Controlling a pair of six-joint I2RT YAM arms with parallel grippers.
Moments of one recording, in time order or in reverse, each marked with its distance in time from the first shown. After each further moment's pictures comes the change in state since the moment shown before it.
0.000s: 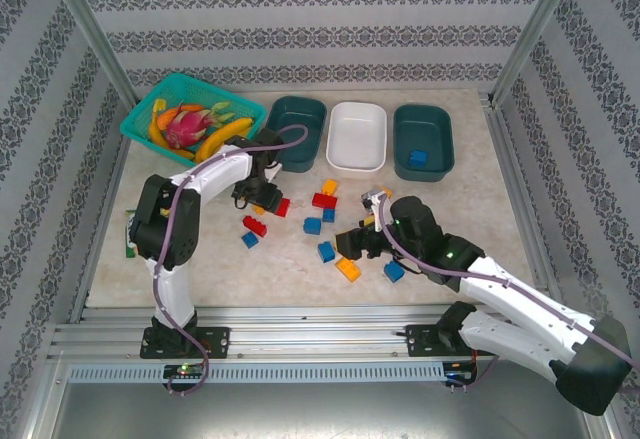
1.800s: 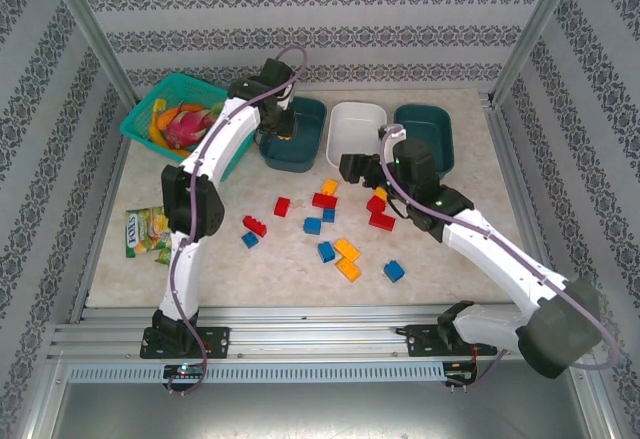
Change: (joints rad) left arm 0.043 0.354 0.883 -0.132 0.068 -0.177; right arm -0.213 0.311 0.332 0.150 0.186 0.101
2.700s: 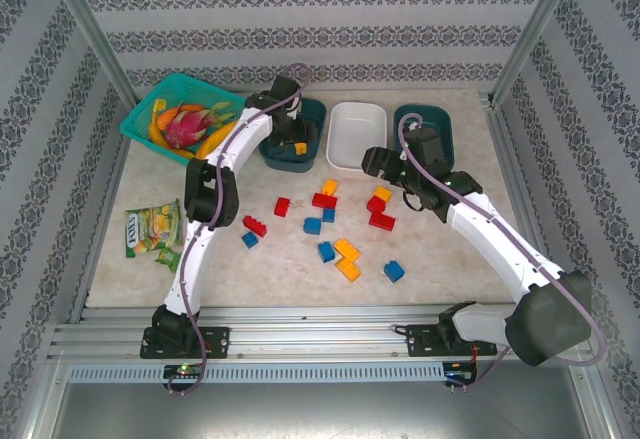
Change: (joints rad) left arm 0.021 0.238 0.100 0.154 0.157 -0.156; right arm -0.141 0.063 0.102 -0.343 0.029 0.123
